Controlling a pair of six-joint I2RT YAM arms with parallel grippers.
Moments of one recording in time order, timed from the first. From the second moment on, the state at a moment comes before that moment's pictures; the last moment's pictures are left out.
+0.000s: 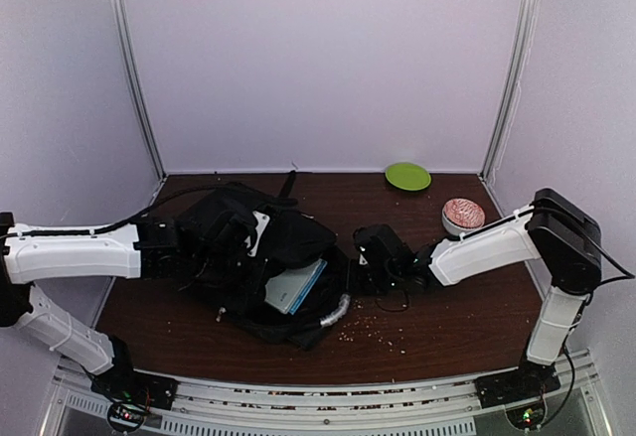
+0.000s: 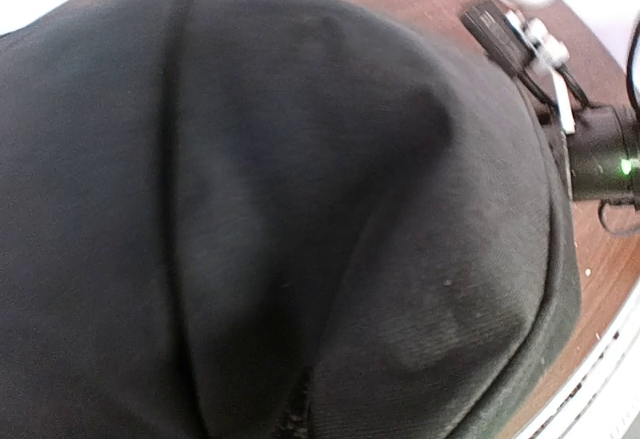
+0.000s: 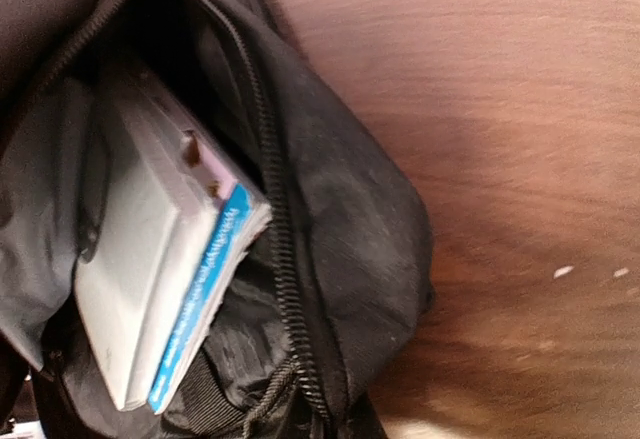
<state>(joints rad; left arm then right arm) -1.03 1.35 0.96 -0.44 -0.23 -0.44 0.94 1.80 0.94 0.10 0.07 0.88</state>
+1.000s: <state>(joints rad) -1.03 1.45 1.06 -0.57 -0.26 -0.63 0.89 1.65 0.83 0.26 -0.02 0.95</state>
